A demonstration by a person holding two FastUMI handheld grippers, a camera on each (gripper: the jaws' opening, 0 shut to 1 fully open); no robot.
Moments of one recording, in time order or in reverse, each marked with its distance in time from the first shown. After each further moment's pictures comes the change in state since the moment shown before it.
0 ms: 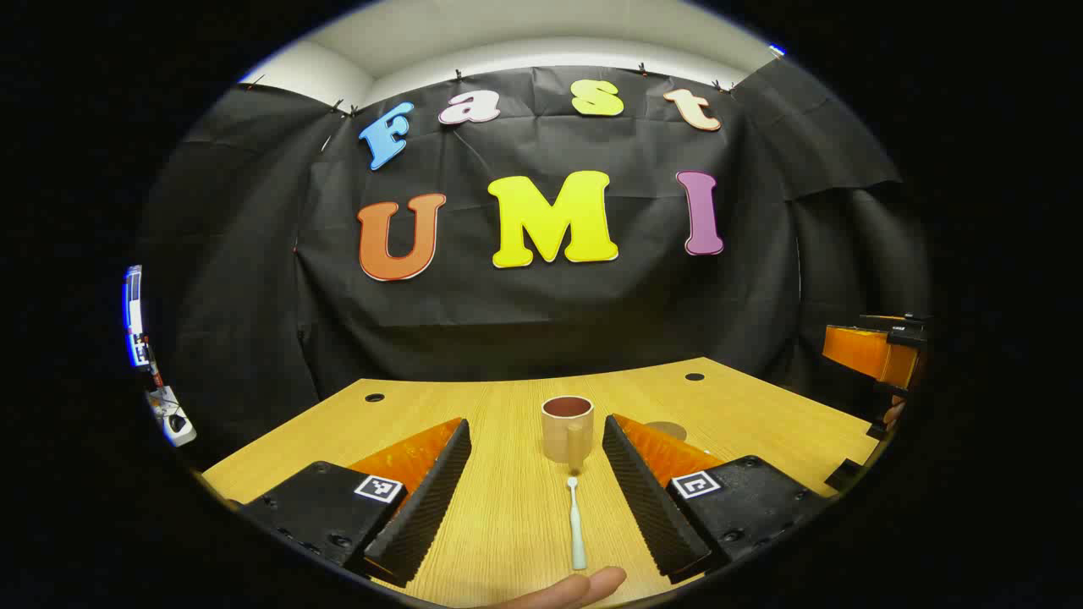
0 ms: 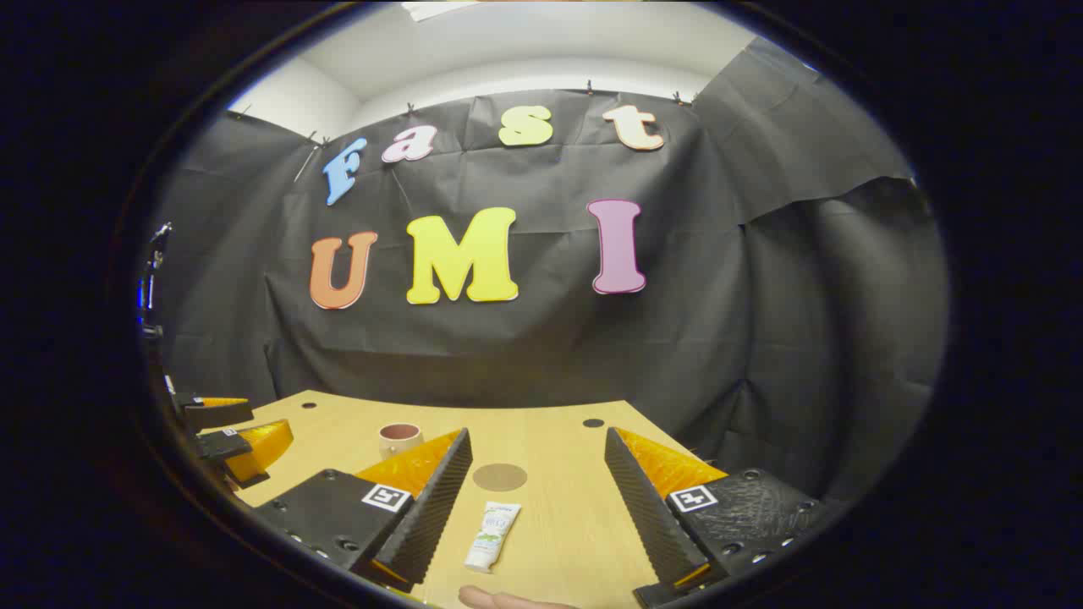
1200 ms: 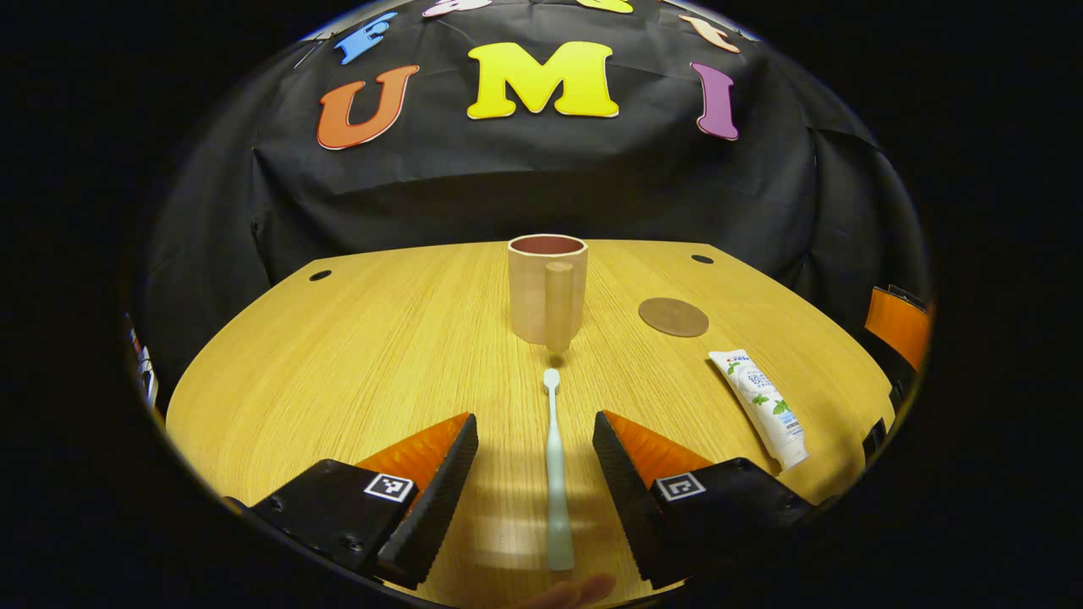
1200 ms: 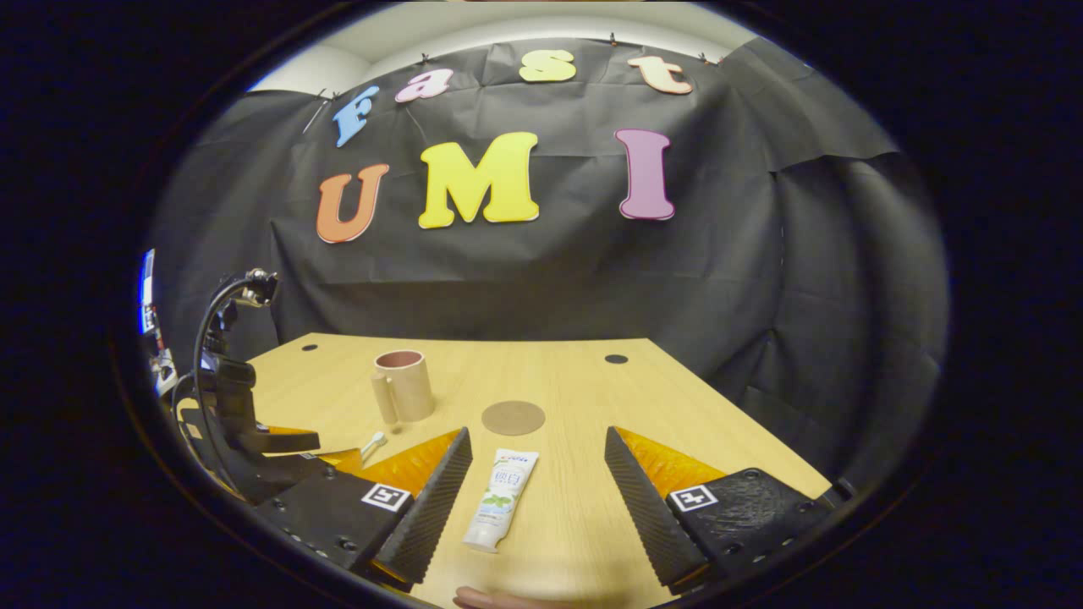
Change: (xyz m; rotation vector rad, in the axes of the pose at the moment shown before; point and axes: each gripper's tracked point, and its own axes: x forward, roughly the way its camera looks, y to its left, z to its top) left arm 0.066 -0.042 -0.165 -0.045 0.454 -0.088; right arm -0.013 0.010 -0.054 -0.032 0.241 0.038
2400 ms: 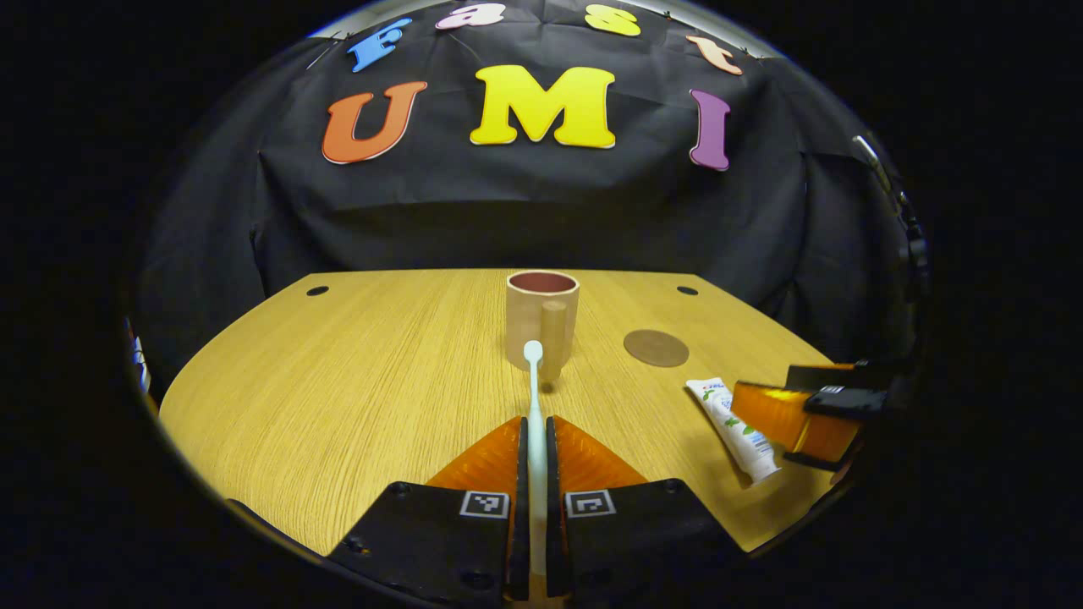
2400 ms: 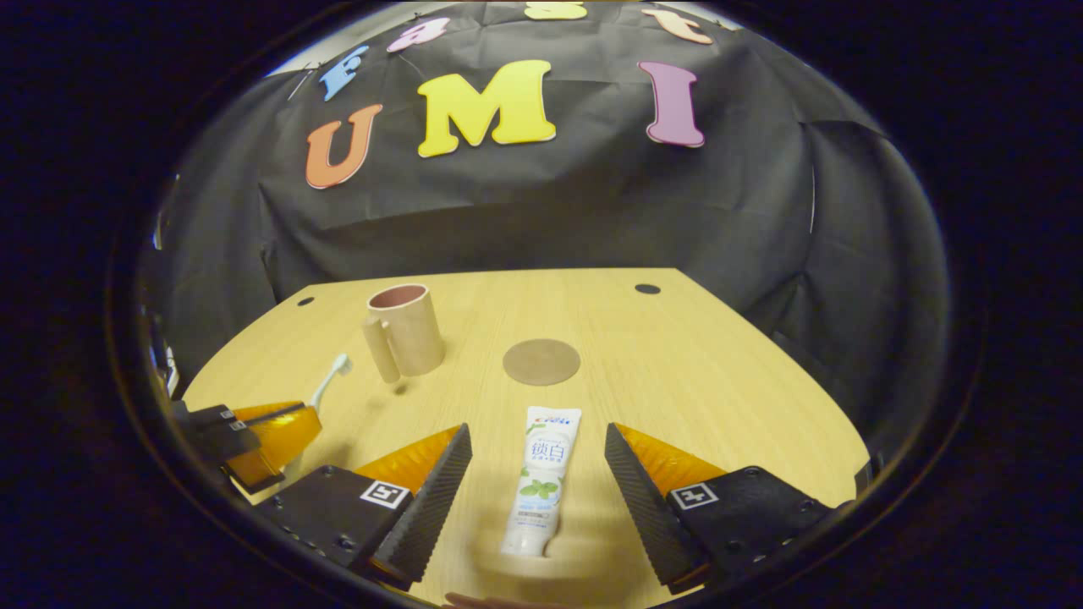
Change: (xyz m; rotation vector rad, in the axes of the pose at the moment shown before) left arm -0.032 0.003 0.043 -0.038 -0.157 -0.025; right arm -0.012 0.016 -0.046 0.026 0.293 0.031
